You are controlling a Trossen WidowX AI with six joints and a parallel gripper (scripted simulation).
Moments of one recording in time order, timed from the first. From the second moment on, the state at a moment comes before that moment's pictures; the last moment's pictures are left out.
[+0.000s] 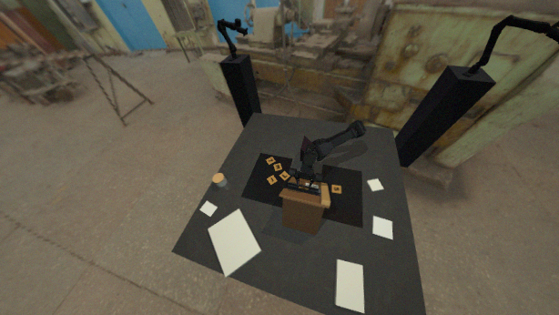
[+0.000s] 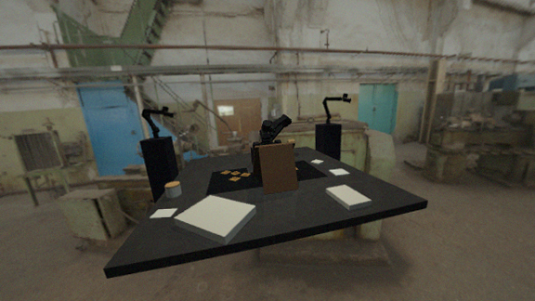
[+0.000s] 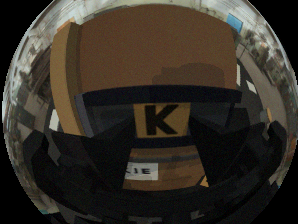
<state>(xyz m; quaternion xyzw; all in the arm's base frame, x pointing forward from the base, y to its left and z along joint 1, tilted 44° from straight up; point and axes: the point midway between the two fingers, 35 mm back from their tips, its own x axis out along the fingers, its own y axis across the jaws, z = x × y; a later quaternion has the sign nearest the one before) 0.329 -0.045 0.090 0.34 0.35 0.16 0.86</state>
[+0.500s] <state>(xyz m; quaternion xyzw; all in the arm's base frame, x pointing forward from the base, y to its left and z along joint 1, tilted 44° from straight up) 0.329 -0.038 0.097 0.34 0.35 0.16 0.86</state>
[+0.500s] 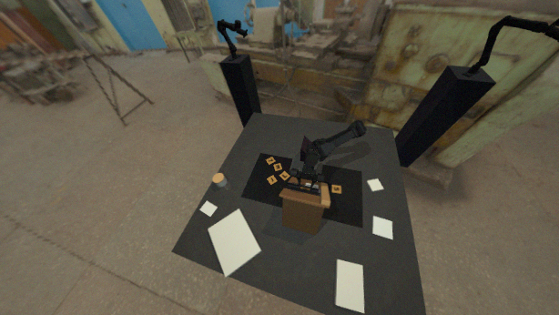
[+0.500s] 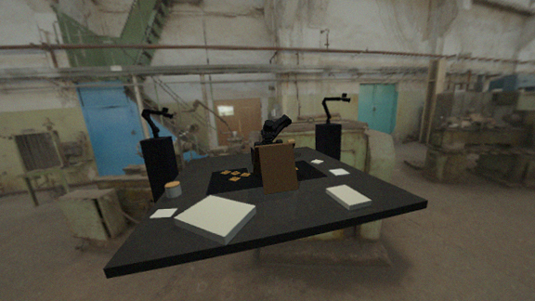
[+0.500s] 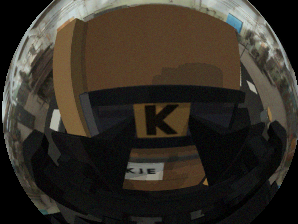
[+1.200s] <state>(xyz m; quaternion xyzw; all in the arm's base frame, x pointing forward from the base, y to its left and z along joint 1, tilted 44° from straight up) 0.328 -0.029 0.106 0.34 0.35 0.16 0.86</state>
